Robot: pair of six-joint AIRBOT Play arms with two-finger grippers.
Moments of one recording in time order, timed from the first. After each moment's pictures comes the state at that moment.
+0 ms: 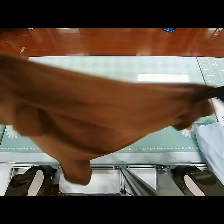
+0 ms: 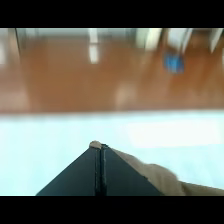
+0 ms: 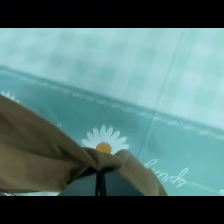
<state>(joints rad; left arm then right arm) 0.25 -0.59 1.40 1.08 -1.22 -1.40 0.09 -0.68 1.35 -1.19 1.55 1.56</state>
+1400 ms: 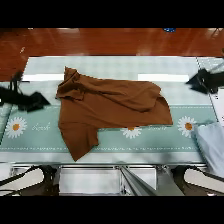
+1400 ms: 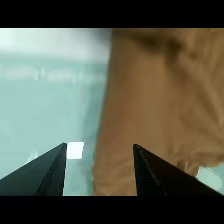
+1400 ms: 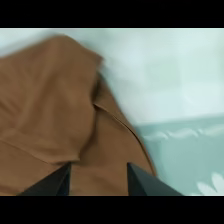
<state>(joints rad) 0.43 -1.28 0.88 1.03 -1.26 -1.25 -0.44 -1.30 1.17 -0.99 1.31 1.42</state>
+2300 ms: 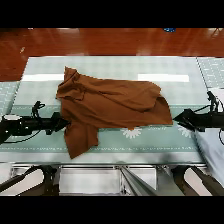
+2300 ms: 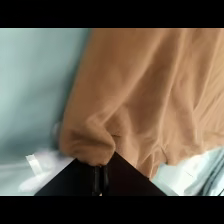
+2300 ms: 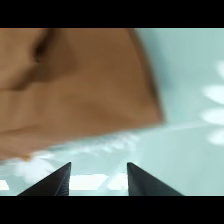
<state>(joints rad) 0.34 -1.23 0.43 0.64 -0.99 -1.14 -0.47 -0.95 0.60 -1.01 1.24 1.39</state>
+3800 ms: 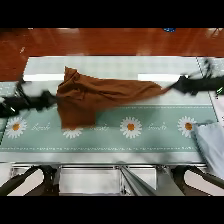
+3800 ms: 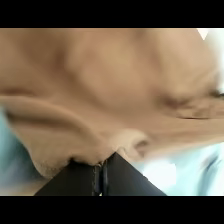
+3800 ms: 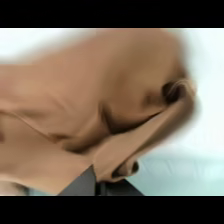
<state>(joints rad) 0.32 -1.10 0.77 0.52 -1.06 -1.12 -0.27 -1.23 1.14 -0.79 1.13 1.34</state>
